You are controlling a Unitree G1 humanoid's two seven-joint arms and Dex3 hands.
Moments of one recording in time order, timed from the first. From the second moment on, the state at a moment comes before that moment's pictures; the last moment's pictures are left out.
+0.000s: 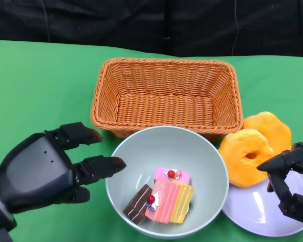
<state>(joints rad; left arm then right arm) -0.10 0.66 -0.08 -0.01 1.05 -0.80 0.29 0.13 -0.16 -0.04 0.12 0.02 -0.83 0.09</state>
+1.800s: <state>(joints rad) -0.63 0.67 -0.86 0.54 1.51 -0.55 1.04 0.13 -0.13 -0.04 0.09 0.00 -0.79 0.09</state>
